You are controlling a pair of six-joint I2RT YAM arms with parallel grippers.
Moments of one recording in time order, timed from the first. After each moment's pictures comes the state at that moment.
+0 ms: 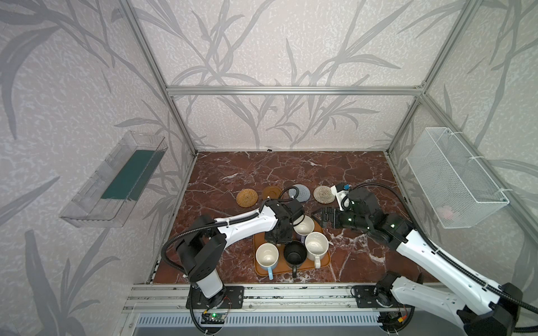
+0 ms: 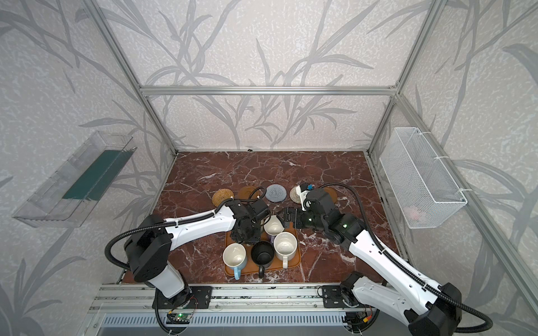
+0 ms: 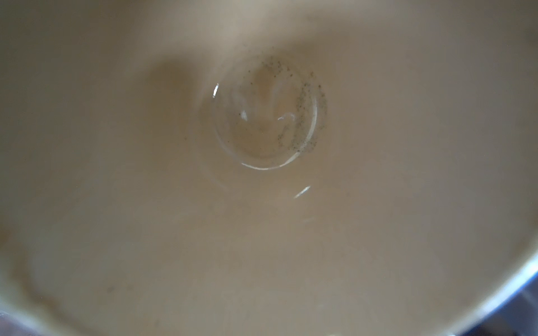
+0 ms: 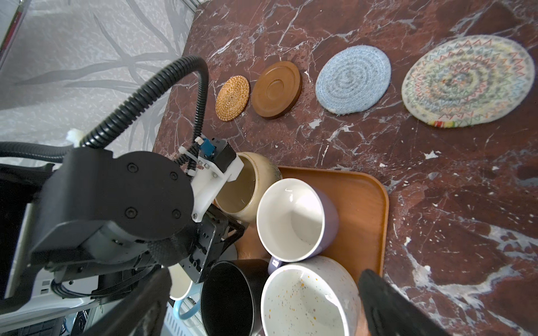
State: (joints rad) left arm -0.87 1.67 1.14 -0.97 -0.02 -0.81; right arm 0.67 1.00 0.89 -0.56 -0.21 0.66
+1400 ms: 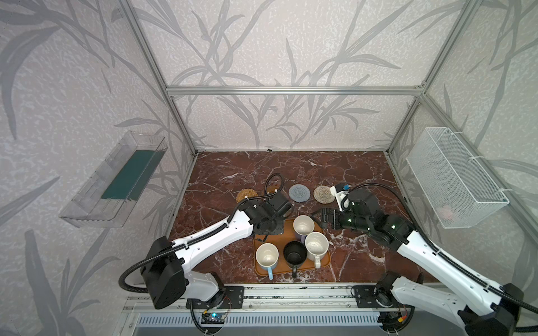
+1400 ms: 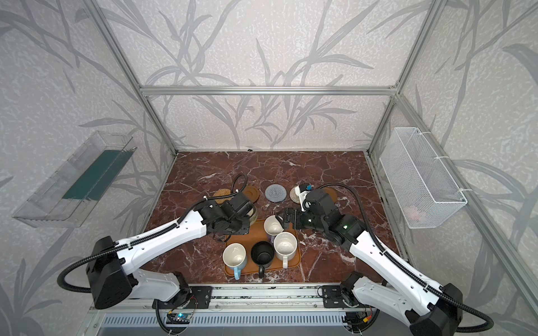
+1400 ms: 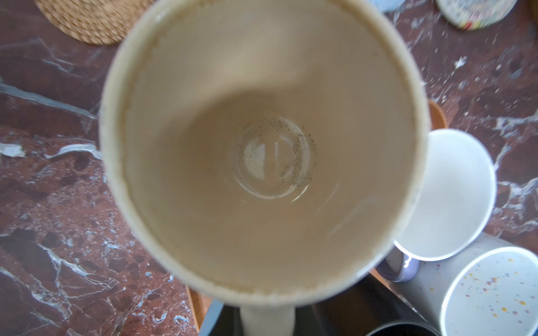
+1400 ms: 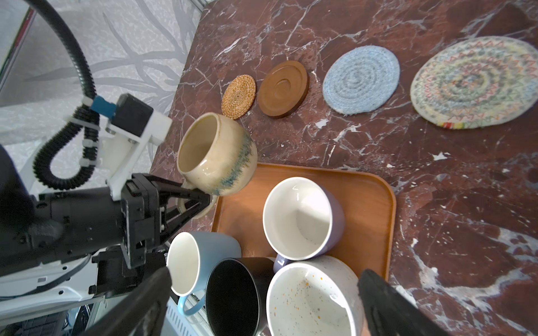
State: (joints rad) left arm -0.82 1.35 1.10 -0.95 -0.18 -0.81; right arm 0.71 1.00 0.89 -0.55 -0.22 0.64
